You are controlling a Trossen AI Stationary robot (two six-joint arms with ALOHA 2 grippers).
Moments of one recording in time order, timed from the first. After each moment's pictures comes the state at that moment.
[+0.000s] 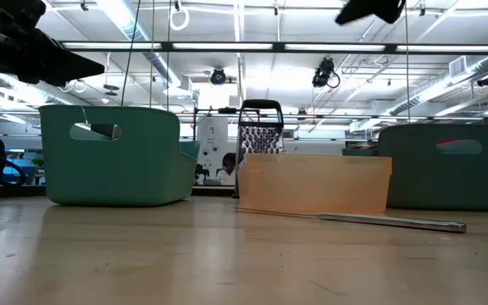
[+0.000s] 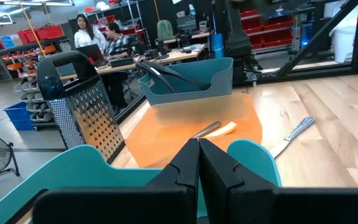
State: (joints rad) left arm -0.62 0.23 0.07 0.10 -0.92 0.12; right arm 0.40 1.36 1.21 -0.70 0.40 0.55
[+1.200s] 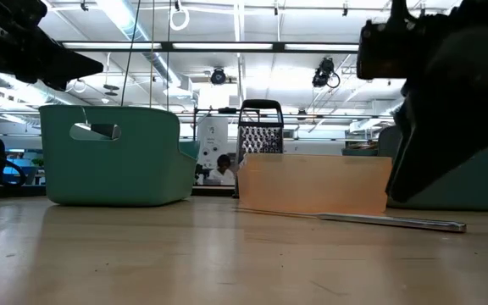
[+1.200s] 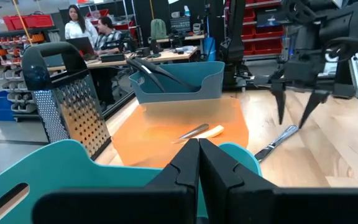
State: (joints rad) left arm -0.62 0.23 0.07 0.10 -0.89 0.04; right arm 0.58 1.82 1.05 -0.50 0.42 0.88
